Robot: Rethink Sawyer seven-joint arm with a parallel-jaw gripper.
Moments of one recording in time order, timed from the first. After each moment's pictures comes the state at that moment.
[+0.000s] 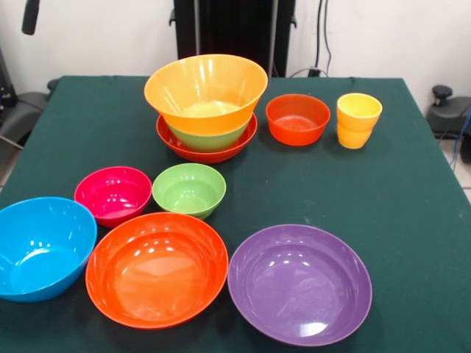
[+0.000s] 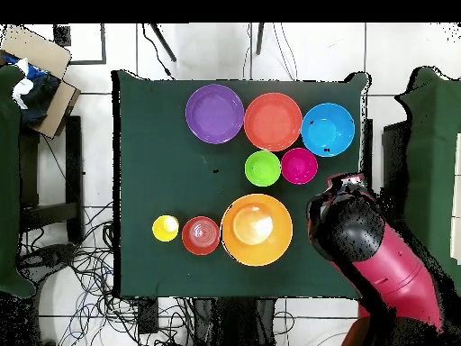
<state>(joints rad) -0.31 -0.80 -0.41 1.76 0.30 0.29 2.24</state>
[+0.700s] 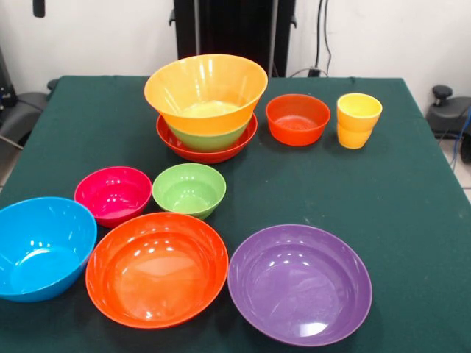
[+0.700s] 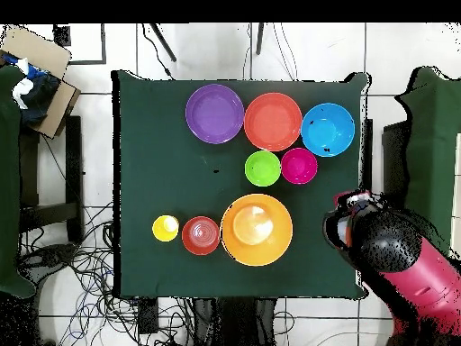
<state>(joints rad) -0.44 -0.87 -0.32 1.74 0.15 0.55 2.24</state>
